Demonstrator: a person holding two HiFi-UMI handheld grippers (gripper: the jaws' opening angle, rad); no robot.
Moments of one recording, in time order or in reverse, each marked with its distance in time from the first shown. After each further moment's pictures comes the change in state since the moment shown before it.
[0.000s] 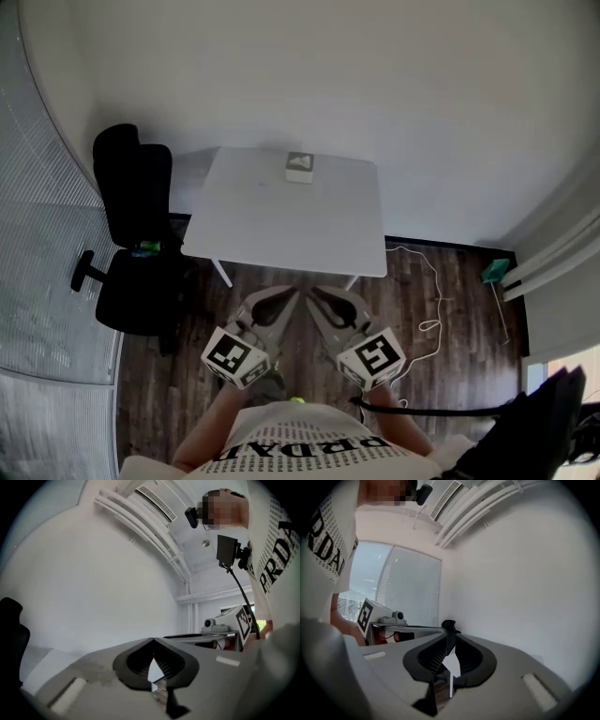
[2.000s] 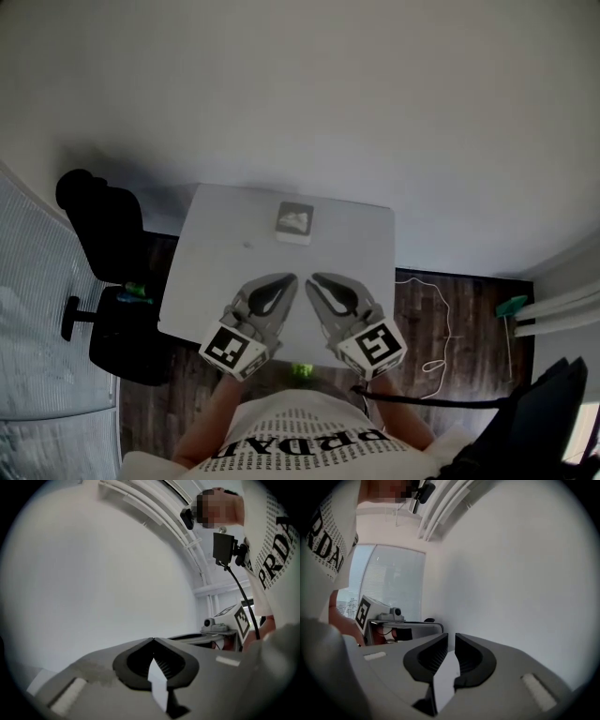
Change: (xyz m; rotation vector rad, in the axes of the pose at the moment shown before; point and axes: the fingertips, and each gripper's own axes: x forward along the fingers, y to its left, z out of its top) left arm 0.290 0.290 0.001 0.016 0.028 0.087; right arm 0.242 -0.337 -0.005 0.023 0.028 0.057
